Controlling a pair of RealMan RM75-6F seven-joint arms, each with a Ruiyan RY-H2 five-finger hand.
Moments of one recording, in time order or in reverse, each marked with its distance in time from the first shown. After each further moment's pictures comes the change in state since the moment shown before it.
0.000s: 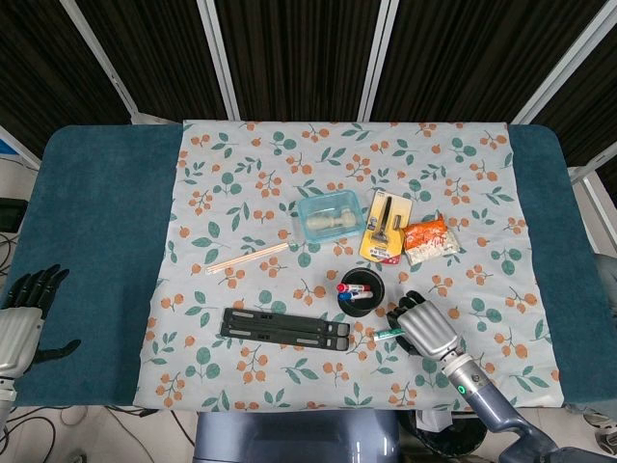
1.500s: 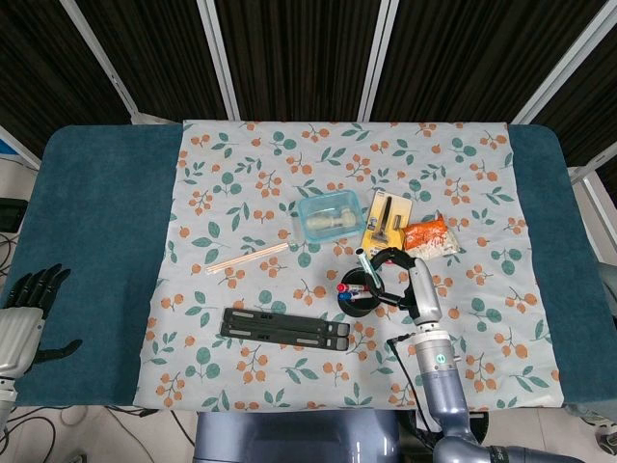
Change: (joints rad) left arm -0.001 0.001 0.002 0.002 0.013 0.005 -0.011; right arm -0.007 -0.125 0.384 -0.535 0.595 0.182 0.296
